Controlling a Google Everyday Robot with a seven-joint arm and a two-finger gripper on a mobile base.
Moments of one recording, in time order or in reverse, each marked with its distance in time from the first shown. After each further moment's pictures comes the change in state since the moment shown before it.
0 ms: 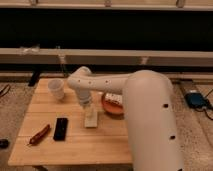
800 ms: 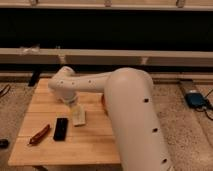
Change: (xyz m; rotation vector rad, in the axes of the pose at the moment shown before) arm -0.058 -0.046 -0.011 0.072 0.017 -0.084
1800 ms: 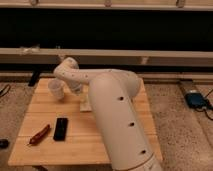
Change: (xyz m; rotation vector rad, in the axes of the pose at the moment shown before) arm 0.091 -0.060 0.011 -0.007 0.171 0.121
